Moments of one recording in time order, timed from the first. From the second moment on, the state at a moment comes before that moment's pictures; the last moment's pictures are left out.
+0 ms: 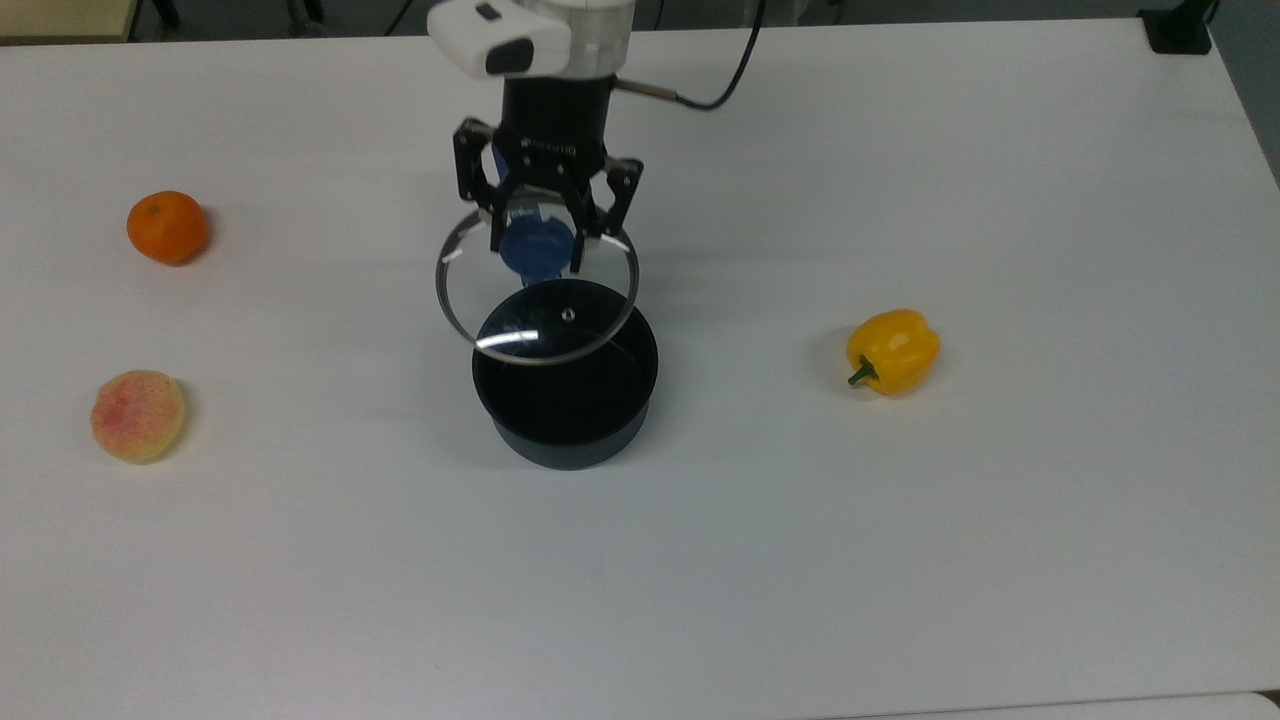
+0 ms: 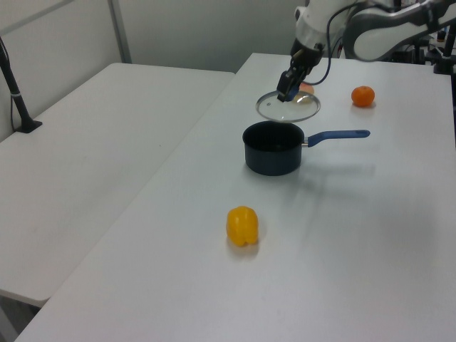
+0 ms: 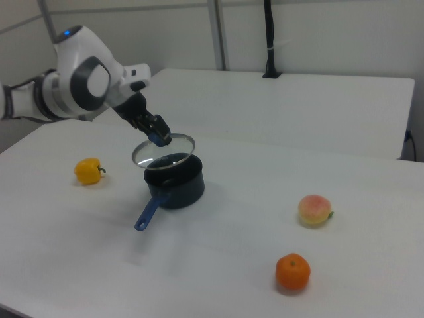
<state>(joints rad) 0.17 0.14 -0.03 -1.82 -0.27 2.34 0.46</state>
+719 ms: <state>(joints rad) 0.17 -0.09 0.07 -1.93 -0.13 1.80 0.22</state>
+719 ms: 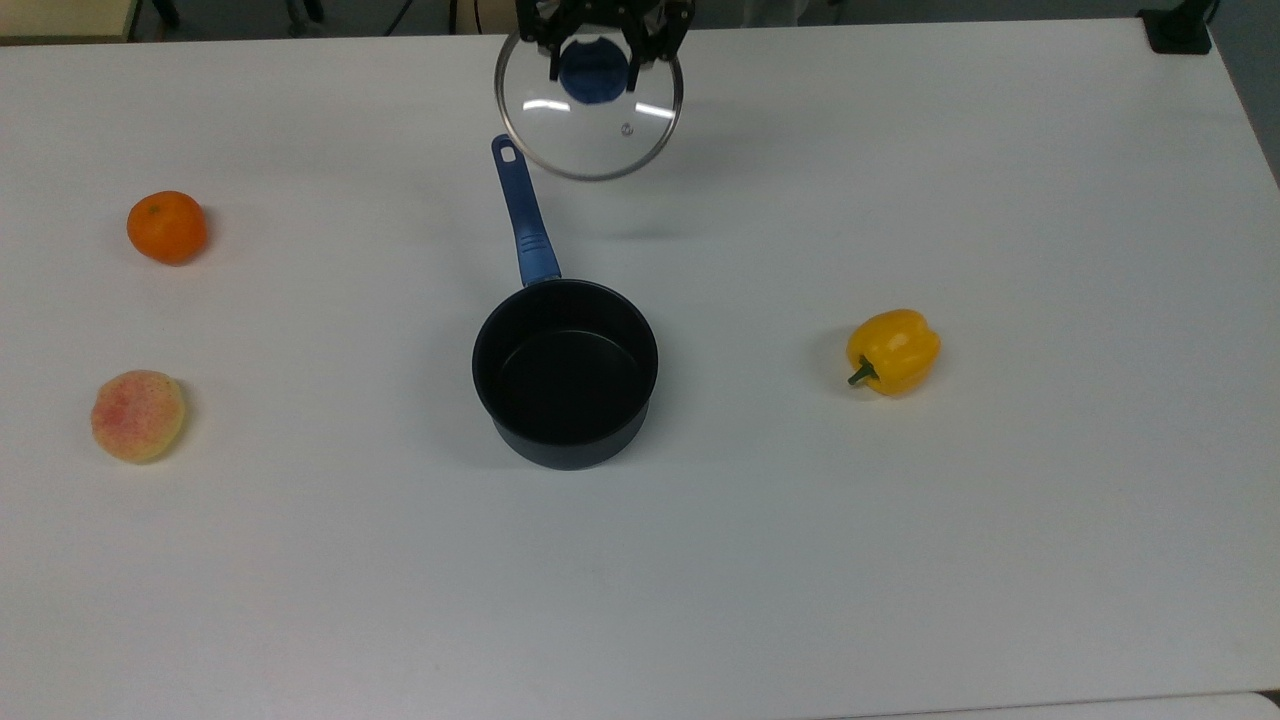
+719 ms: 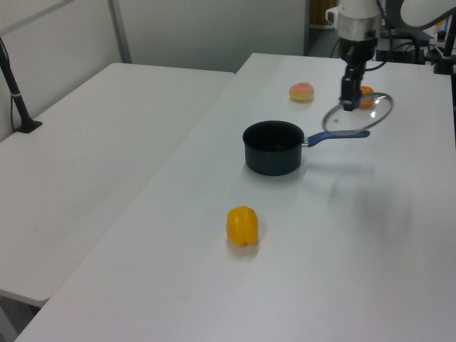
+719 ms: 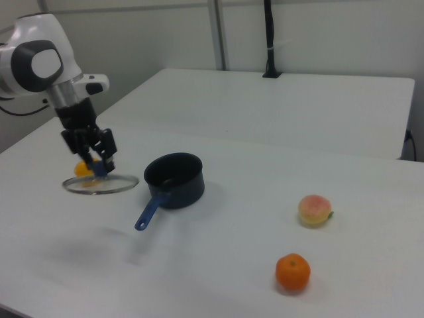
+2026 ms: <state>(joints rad) 0.17 -0.08 0.15 -2.31 -0.08 2.24 0.25</state>
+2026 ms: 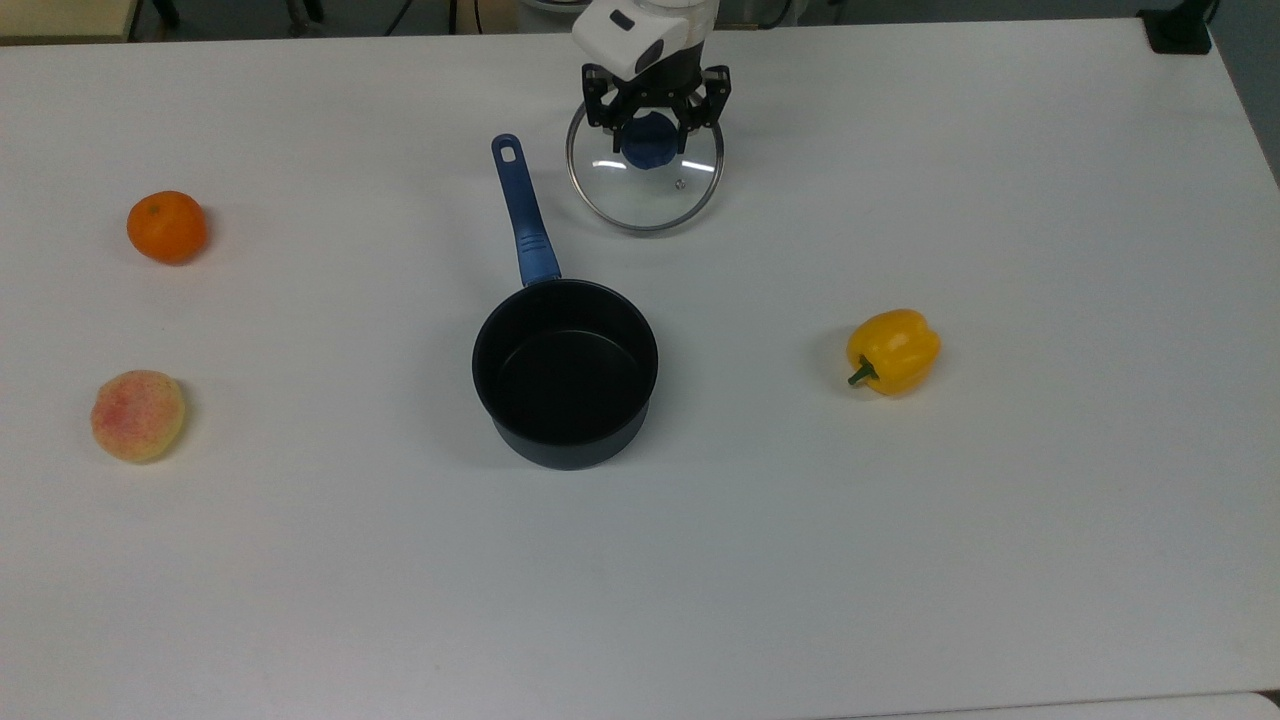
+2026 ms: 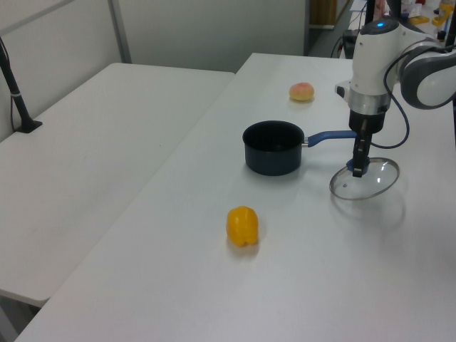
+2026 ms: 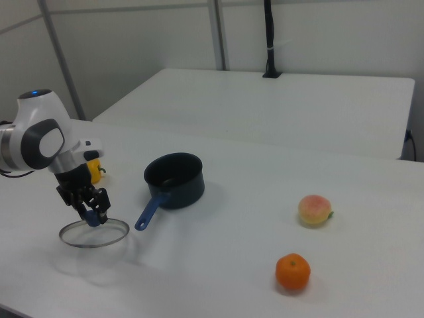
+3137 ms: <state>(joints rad) 0.14 -0.06 0.15 -2.36 -0.08 2.37 0.28</state>
